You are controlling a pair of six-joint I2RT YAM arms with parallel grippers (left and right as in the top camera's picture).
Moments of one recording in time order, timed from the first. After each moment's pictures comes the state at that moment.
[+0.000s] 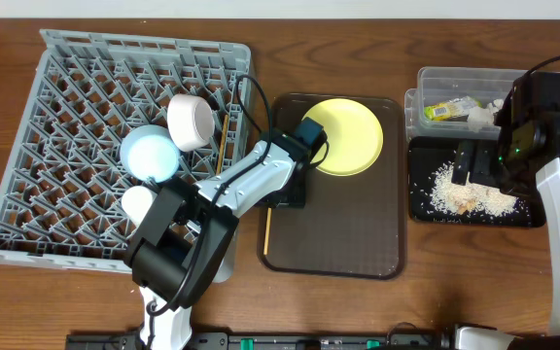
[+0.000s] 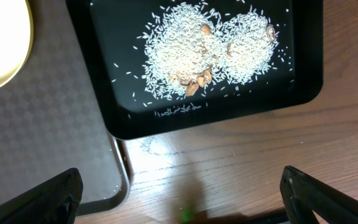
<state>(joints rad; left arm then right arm) -0.62 1.99 1.32 -0.91 -0.09 -0.62 -0.10 1.45 1.43 -1.36 0.07 0.18</state>
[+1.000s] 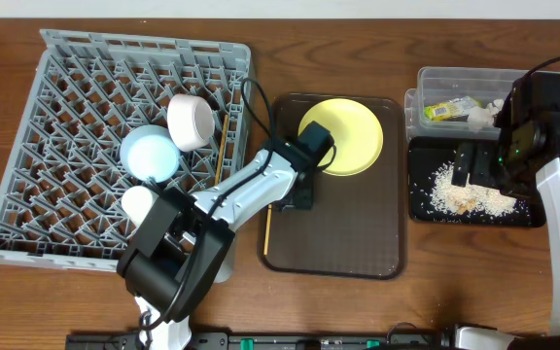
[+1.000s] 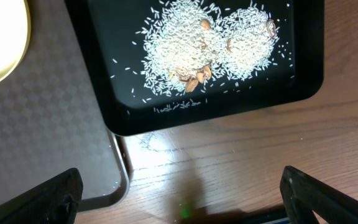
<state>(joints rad) -0.66 1.93 1.26 -0.82 -0.09 -0.62 -0.10 1.45 1.43 -1.37 0.07 0.18</state>
